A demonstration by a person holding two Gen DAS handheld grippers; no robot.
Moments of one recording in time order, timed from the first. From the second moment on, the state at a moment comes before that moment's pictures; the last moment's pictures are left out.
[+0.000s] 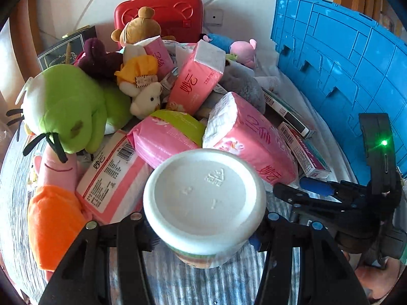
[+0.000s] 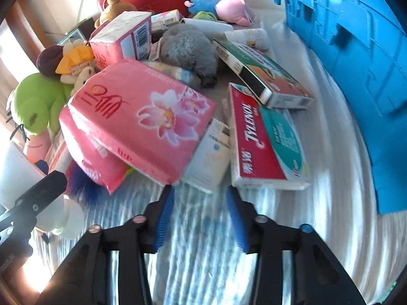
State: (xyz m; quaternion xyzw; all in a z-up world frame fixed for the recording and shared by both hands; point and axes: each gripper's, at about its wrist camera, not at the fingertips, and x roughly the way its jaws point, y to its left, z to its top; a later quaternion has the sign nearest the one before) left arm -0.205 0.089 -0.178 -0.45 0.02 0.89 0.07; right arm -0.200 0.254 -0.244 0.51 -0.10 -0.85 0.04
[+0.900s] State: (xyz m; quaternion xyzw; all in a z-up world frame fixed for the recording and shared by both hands) left arm -0.168 0.123 -0.204 -0.49 0.05 0.87 0.10; right arm -0.151 0.271 -0.243 0.56 -0.06 -0.83 0.04
